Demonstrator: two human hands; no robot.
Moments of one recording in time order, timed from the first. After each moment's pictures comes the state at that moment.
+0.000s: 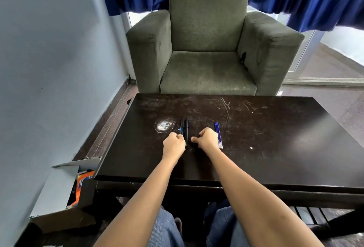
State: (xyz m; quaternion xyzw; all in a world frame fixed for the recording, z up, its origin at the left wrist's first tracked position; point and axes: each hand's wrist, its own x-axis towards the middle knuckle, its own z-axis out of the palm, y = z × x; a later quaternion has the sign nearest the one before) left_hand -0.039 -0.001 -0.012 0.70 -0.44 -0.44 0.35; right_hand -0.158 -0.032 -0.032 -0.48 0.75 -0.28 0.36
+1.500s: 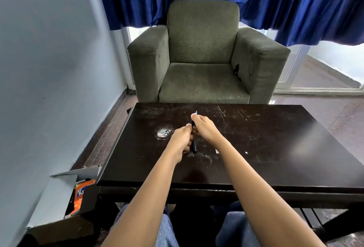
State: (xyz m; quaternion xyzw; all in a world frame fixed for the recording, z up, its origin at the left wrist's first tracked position) left_hand -0.052 0.029 0.075 0.59 -0.43 -0.59 0.36; right_hand -0.154 -0.004 0.068 -0.56 0.61 -0.38 0.42
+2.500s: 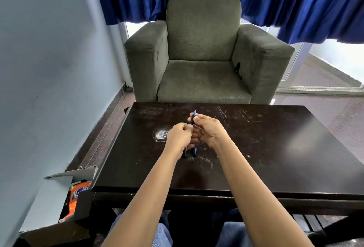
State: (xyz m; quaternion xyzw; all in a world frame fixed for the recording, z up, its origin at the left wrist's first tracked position) left_hand -0.050 0.005 0.071 0.60 -0.48 -0.51 0.39; right_hand -0.150 -0.009 0.080 -0.28 0.50 -0.52 0.63
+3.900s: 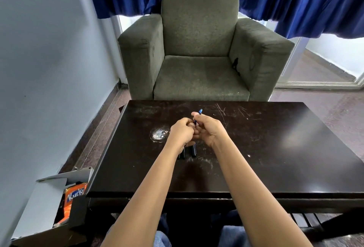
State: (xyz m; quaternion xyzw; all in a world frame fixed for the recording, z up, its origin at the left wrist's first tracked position) left_hand -0.056 -0.021 0.070 0.60 -0.50 -0.53 0.32; right_hand -0.153 -0.027 0.069 -0.21 0.52 -0.53 0.64
